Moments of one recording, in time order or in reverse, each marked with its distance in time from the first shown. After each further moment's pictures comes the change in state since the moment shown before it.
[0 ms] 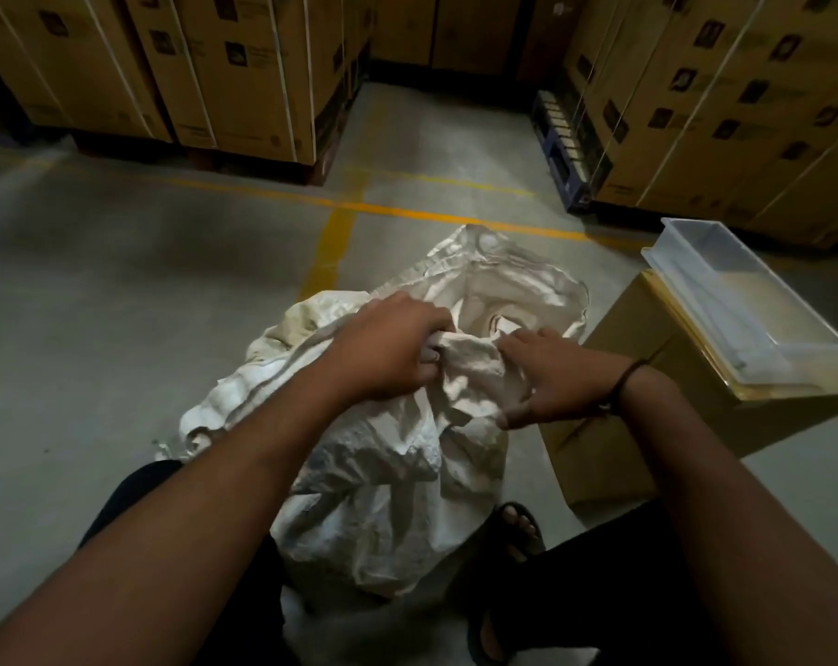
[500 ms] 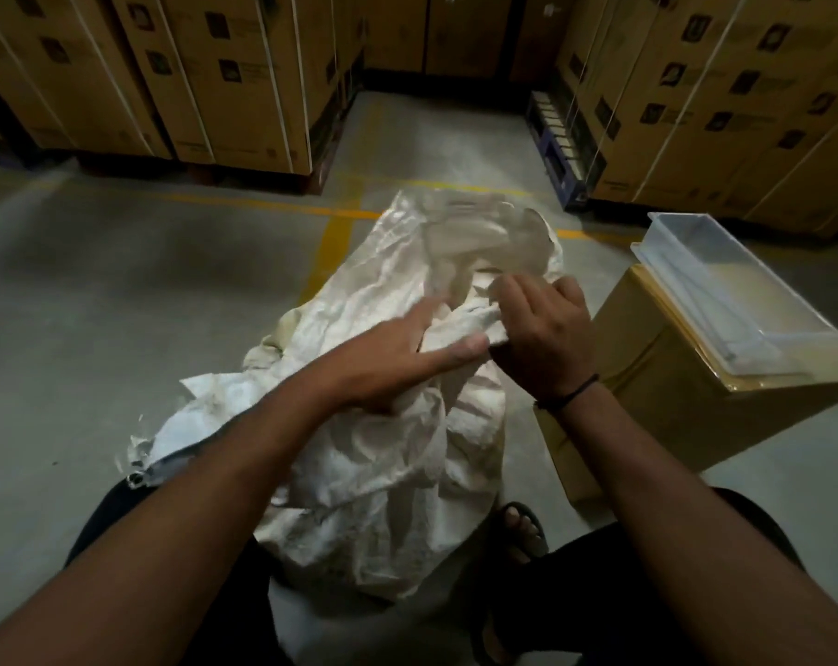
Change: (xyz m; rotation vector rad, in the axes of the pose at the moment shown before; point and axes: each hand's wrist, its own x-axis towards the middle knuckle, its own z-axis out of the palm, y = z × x) left_hand -0.012 0.035 -0.018 -0.630 -0.132 -0.187; right_hand 0.019 -0.004 0.016 -0.145 1.321 -0.078
